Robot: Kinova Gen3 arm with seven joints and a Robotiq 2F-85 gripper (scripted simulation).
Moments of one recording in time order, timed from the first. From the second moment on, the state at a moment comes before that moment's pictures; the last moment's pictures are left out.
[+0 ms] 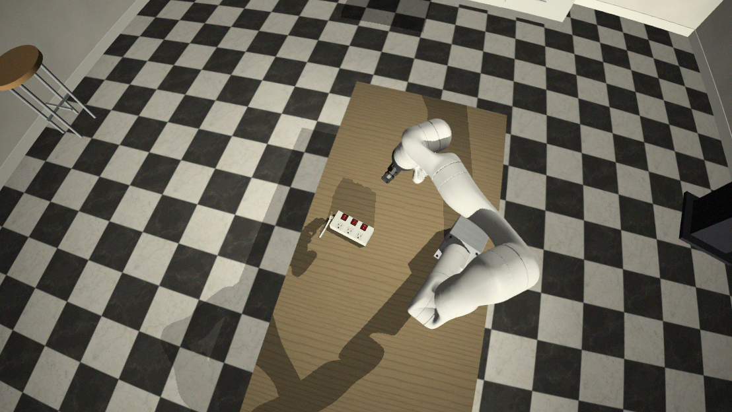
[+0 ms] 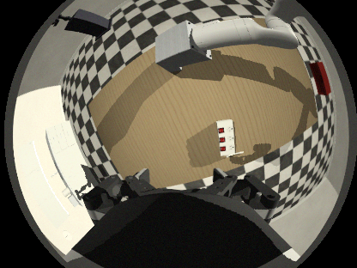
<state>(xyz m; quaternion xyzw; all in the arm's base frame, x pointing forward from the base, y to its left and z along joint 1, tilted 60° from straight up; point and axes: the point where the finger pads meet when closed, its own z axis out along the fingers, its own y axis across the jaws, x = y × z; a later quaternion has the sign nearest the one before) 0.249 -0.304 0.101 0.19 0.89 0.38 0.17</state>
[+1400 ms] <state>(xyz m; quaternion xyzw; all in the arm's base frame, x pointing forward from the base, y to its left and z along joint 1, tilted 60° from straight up) 0.307 -0.263 0.088 0.22 0.87 0.42 0.13</state>
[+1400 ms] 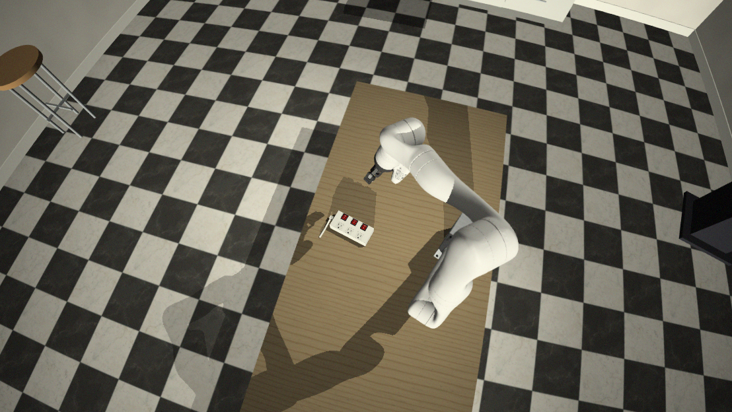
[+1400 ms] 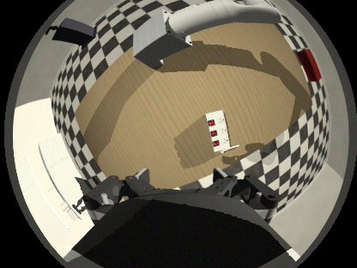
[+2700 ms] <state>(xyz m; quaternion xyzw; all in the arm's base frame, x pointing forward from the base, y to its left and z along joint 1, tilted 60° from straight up) 0.352 -0.220 0.075 0.25 0.85 0.45 0.10</state>
